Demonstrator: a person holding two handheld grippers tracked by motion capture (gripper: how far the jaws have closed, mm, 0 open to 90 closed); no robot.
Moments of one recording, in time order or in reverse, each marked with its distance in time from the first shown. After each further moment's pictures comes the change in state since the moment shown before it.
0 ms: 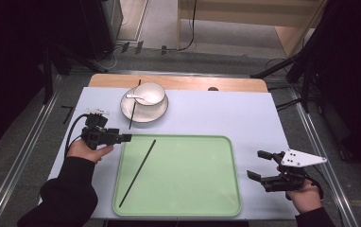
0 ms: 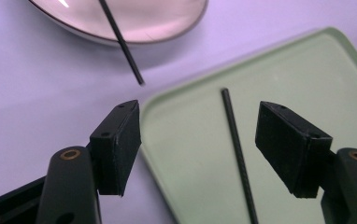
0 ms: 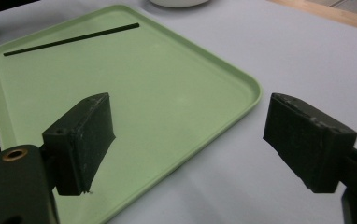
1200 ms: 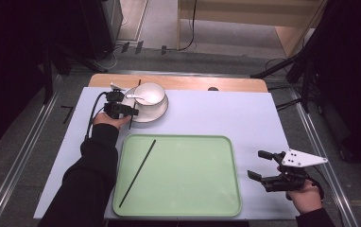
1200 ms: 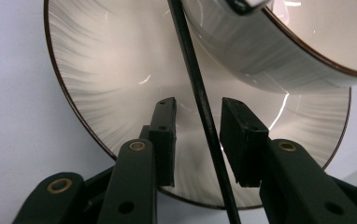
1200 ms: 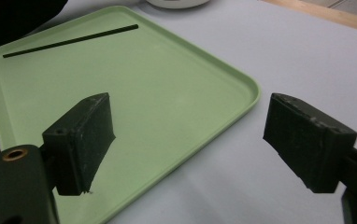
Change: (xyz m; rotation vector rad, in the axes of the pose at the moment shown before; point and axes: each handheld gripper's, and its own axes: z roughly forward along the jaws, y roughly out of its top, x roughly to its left) left arm 0.052 0.072 0.094 0.064 0.135 -0.164; right arm 0.000 0.000 -0.001 -0.006 -0.004 0.005
